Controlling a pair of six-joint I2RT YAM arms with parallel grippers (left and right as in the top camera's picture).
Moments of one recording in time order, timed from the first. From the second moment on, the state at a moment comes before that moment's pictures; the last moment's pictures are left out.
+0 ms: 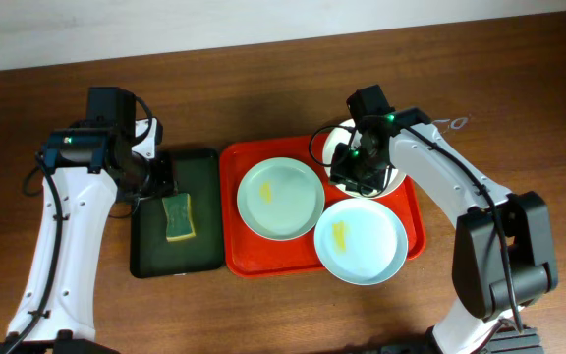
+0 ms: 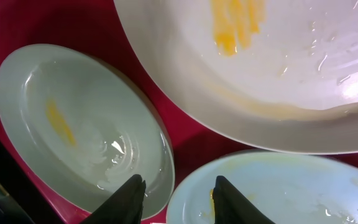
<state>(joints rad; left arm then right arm) -0.09 1.61 1.53 -1.24 0.13 -0.13 0.22 1.82 1.31 -0.90 -0.30 0.60</state>
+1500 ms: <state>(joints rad) -0.09 1.61 1.53 -1.24 0.13 -0.13 0.35 1.83 1.18 -0.70 -0.17 0.60</state>
